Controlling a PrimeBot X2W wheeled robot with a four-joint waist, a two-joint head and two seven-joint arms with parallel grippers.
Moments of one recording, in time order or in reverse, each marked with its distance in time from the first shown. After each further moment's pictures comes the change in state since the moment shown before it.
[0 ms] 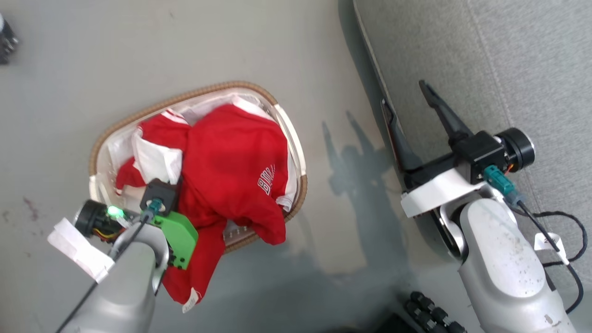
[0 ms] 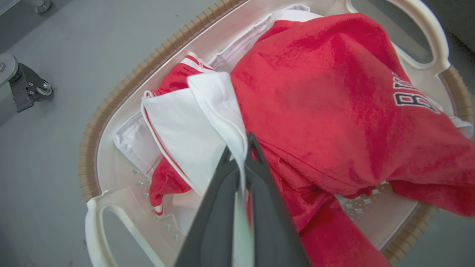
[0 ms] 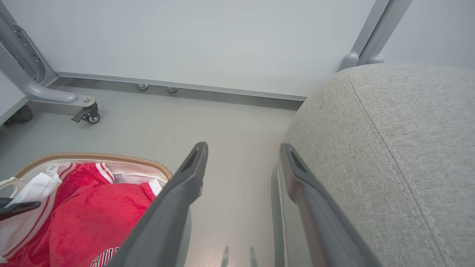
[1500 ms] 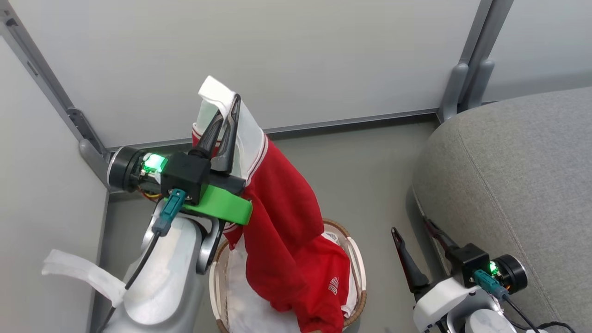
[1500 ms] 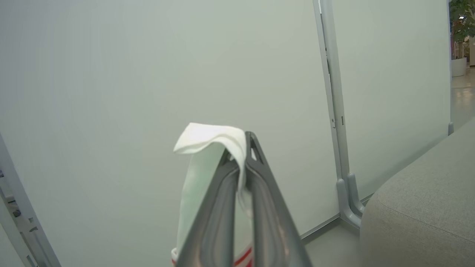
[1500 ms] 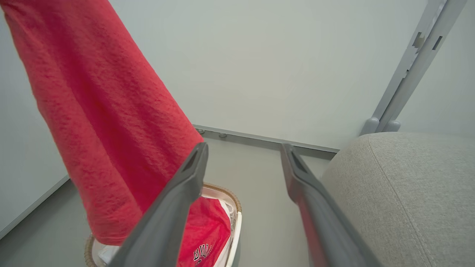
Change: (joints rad) left arm 0.173 -0.111 0.079 -0.764 -0.002 0.014 0.000; right arm 0.365 0.001 -0.019 0.090 0.004 0.000 0.000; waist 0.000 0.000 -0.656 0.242
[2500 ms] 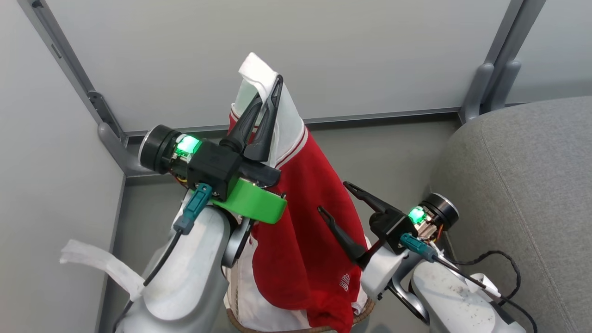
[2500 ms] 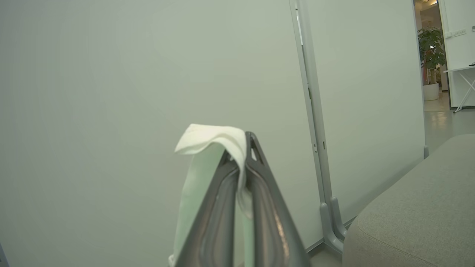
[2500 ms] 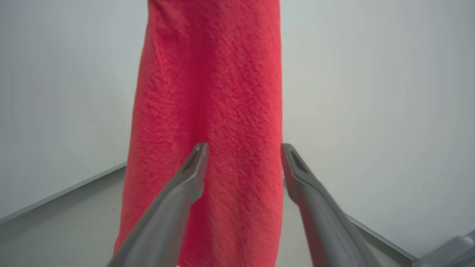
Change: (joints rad) left arm -0.065 -0.008 -0.132 -0.076 -0.091 0.026 0.000; right arm -0.296 -0.051 0.379 0.100 0.035 0.000 0.000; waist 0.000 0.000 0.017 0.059
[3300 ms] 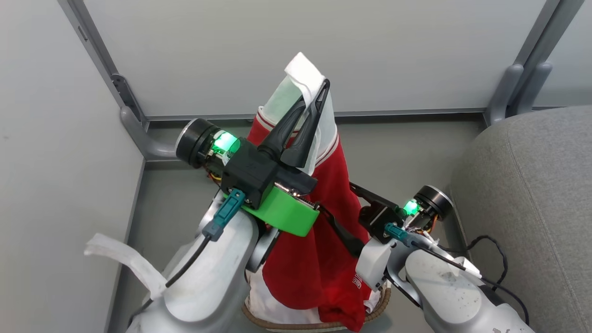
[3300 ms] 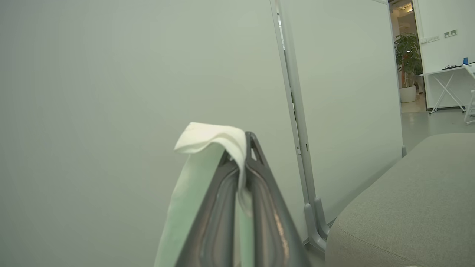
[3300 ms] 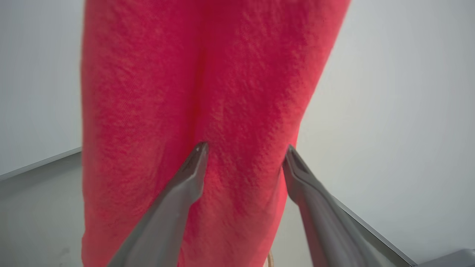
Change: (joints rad) left arm -0.044 0.000 -0.138 -0.033 -0.059 0.013 0.000; right arm -0.108 0.031 0.026 0.205 -0.070 0.000 0.000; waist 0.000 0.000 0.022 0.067
